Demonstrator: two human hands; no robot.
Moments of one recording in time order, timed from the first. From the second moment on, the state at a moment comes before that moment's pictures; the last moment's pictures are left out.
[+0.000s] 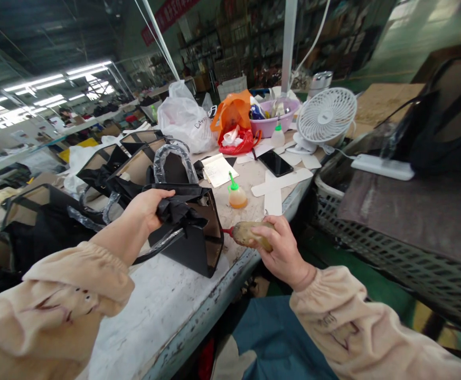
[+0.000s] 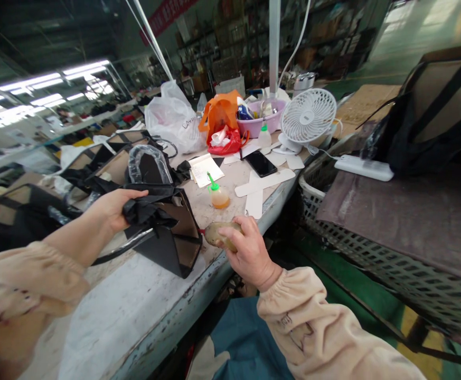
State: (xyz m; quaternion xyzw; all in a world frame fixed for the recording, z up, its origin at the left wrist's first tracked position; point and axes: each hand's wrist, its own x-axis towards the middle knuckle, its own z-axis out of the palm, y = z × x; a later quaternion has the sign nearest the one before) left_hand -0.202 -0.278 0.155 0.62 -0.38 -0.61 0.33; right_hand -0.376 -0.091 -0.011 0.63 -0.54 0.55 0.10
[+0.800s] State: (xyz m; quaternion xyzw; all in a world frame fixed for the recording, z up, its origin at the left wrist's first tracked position) left_hand -0.209 -0.280 0.154 0.63 -0.40 -0.58 0.33; right_hand -0.368 -0.090 -0.019 0.63 -0.55 0.54 0.07
